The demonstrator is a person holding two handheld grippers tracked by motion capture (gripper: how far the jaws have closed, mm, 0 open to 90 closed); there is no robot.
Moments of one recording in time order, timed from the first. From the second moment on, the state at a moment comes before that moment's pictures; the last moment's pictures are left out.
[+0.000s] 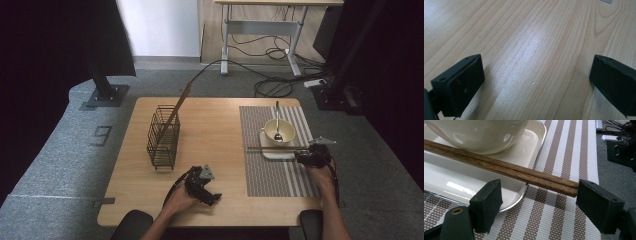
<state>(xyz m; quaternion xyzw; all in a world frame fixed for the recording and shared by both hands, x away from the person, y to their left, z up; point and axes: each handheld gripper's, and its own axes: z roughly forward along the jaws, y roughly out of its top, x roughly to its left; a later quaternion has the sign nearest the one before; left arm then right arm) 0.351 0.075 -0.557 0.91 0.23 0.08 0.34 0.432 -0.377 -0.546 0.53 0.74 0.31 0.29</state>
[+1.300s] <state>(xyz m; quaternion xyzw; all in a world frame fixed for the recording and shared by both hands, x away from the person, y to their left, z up) 0.351 0.075 -0.557 0.91 0.23 0.08 0.34 0.347 -0.325 -0.471 0.44 0.80 0.35 0.22</state>
